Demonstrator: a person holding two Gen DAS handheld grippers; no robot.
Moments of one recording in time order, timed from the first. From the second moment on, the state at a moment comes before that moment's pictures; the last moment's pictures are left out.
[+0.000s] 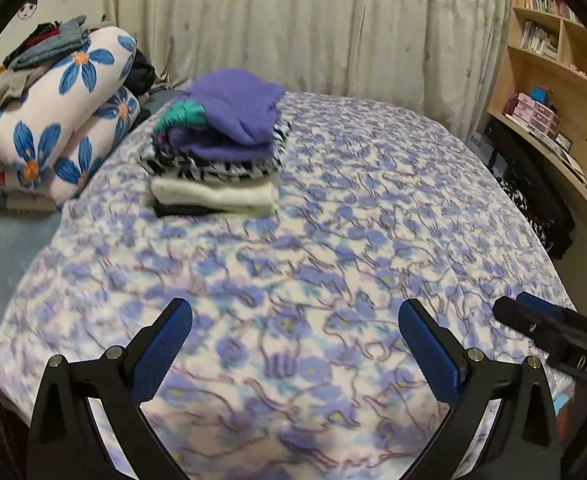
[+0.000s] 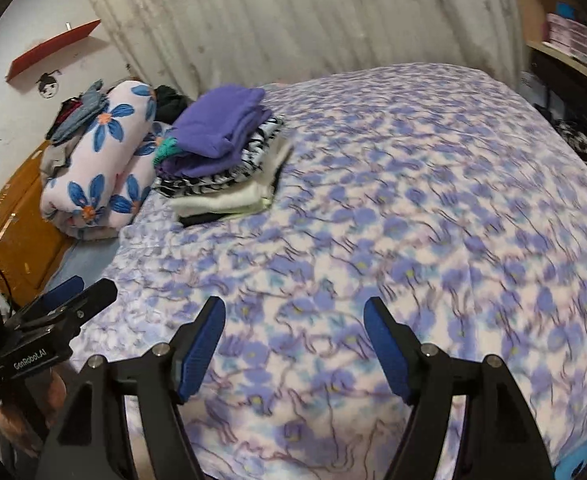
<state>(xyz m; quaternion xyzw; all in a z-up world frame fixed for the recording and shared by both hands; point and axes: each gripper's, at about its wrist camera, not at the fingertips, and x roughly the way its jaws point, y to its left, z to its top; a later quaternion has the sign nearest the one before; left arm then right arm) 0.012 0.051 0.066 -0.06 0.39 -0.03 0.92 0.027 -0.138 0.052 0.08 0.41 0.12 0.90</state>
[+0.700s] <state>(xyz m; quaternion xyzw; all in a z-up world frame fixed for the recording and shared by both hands) -0.006 0.001 0.033 -0.04 0.42 -0.02 0.91 -0.008 -0.148 0.030 0.05 0.40 0.09 0.91</state>
